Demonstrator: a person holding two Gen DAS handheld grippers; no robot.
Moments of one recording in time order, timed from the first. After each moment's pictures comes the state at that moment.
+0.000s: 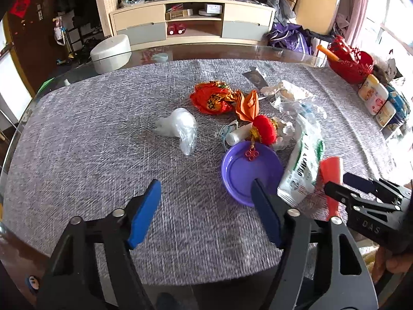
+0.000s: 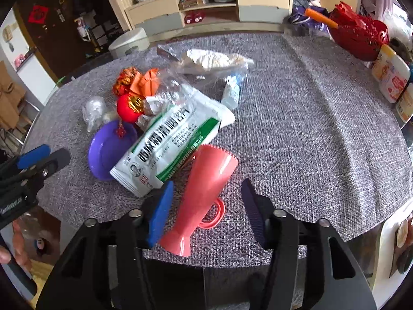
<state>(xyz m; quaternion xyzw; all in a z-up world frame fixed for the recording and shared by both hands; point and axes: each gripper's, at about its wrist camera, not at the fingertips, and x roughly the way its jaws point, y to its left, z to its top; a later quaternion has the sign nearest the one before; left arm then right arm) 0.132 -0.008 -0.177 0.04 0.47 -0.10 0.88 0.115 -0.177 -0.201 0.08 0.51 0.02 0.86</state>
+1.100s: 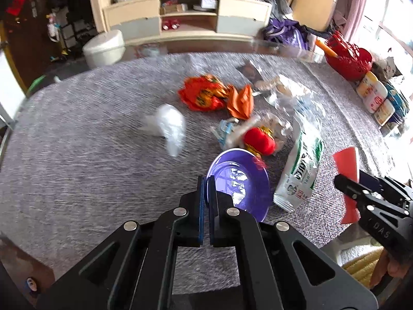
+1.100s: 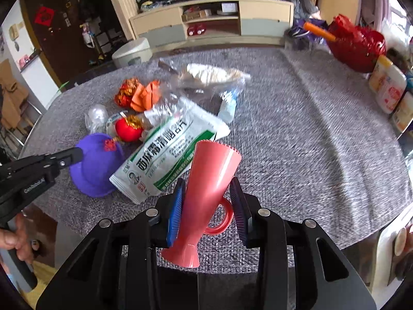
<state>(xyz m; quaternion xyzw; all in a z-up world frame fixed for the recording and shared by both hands) 0.136 -0.012 -0.181 0.03 0.47 -0.11 0.87 0.105 -0.184 -0.183 0.06 0.46 0.03 0.89</state>
